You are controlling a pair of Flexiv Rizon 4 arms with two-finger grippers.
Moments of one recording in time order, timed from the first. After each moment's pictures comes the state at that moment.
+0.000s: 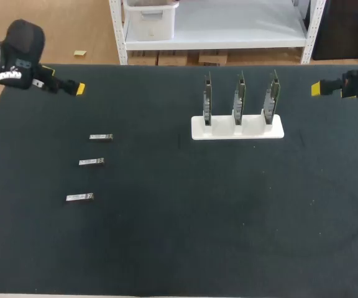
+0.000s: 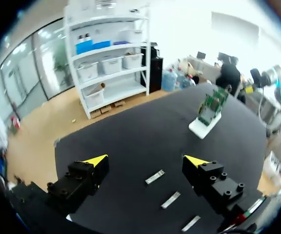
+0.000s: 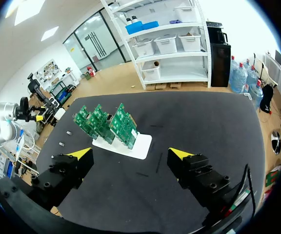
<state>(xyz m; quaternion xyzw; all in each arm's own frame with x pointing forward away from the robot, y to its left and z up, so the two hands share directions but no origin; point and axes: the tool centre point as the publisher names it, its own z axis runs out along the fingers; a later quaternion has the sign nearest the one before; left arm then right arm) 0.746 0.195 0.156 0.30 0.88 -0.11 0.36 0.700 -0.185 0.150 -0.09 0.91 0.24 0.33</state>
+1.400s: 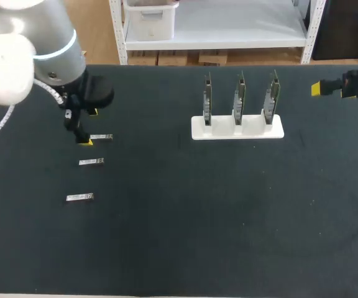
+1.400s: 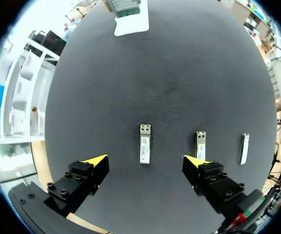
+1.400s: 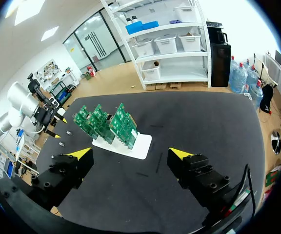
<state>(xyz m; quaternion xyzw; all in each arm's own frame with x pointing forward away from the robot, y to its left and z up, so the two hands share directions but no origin) 0.747 0.185 0.018 0.71 0.70 0.02 0.06 0.700 -0.186 0.150 -0.09 0.91 0.24 0.33</state>
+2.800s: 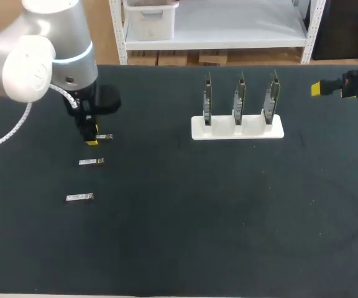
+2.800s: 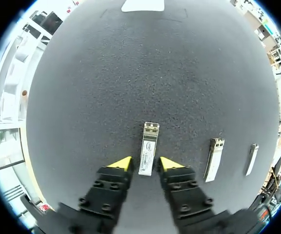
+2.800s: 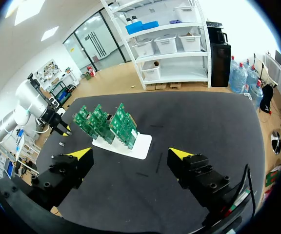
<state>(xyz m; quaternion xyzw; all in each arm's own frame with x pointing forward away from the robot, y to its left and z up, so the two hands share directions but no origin) 0.753 0.188 -0.020 0.67 0.74 0.01 0.01 0.700 -0.185 0.150 -0.09 0.91 0.24 0.33</state>
